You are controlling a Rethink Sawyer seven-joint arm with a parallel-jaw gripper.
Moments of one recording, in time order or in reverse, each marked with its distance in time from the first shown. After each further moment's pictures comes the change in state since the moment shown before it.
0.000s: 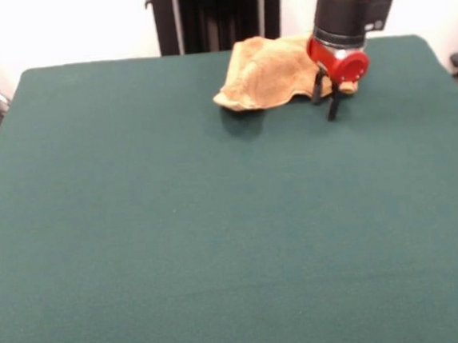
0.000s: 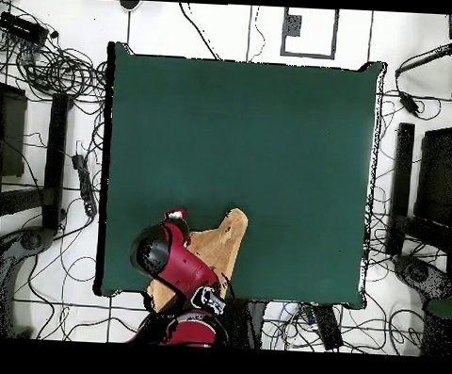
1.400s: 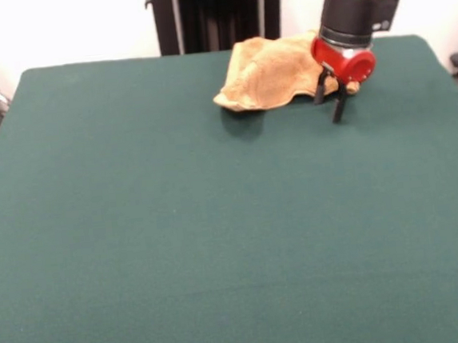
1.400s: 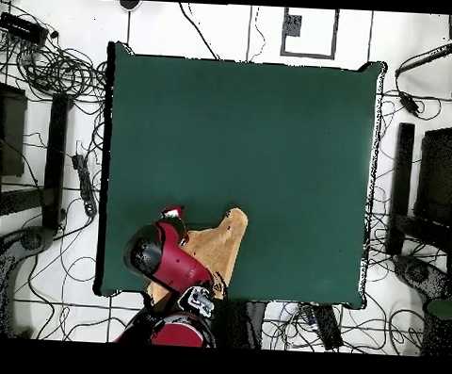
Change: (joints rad) arm 0.056 0.009 -0.035 -0.028 -0.001 -0.010 0.000
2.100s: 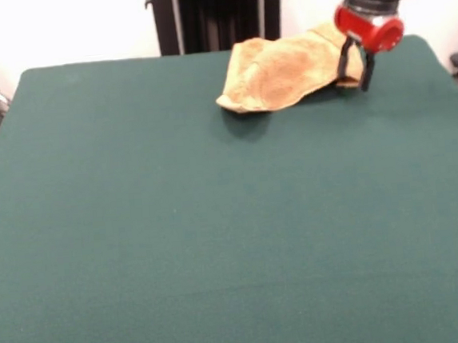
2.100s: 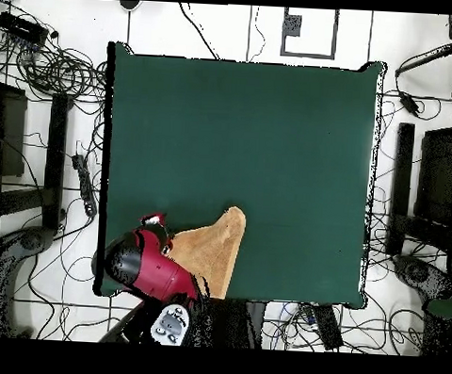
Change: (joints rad) arm 0.146 -0.093 -0.096 0.000 0.005 0.184 0.000
